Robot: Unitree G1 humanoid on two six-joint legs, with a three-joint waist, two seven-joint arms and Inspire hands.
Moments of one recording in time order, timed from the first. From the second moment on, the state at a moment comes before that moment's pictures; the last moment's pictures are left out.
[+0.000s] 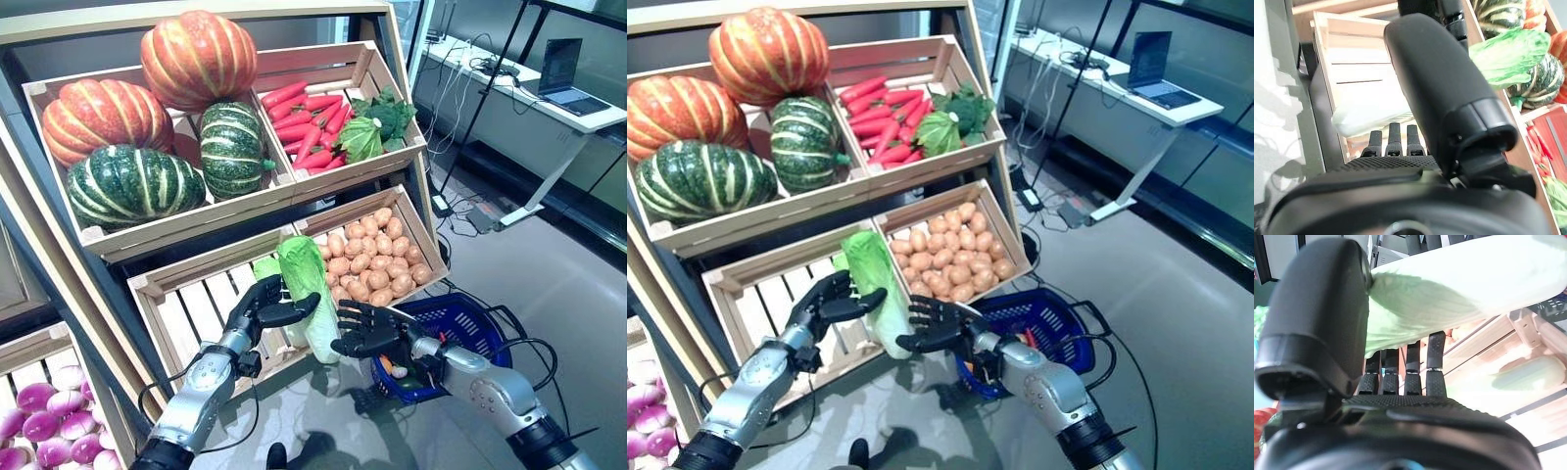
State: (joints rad) left arm -0.04 0.48 -0.24 0.12 -0.47 0.01 0.02; right arm -0.15 -0.45 0.37 -0.06 0.70 0.55 0.07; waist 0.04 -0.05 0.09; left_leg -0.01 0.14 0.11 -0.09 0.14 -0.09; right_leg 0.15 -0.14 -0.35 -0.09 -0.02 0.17
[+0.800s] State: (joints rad) left arm -0.04 0.45 -0.26 0.11 -0.45 0.06 0.03; right arm -0.15 -0.44 0.41 -0.06 0.60 0.59 0.08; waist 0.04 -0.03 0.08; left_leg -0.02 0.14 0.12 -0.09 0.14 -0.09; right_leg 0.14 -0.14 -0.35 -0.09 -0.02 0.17
